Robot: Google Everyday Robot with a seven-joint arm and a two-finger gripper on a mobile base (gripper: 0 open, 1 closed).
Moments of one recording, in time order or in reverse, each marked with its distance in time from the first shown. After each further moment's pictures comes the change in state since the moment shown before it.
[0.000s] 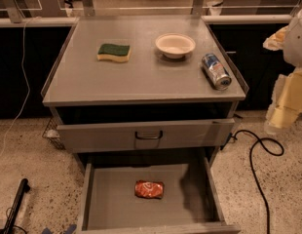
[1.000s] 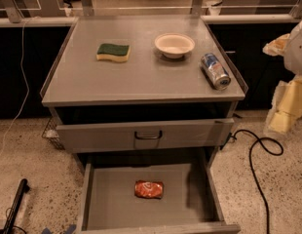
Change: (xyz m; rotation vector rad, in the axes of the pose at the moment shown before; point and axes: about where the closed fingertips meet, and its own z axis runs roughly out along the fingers) arm 0.010 -0.004 0.016 0.006 -0.042 -0.002
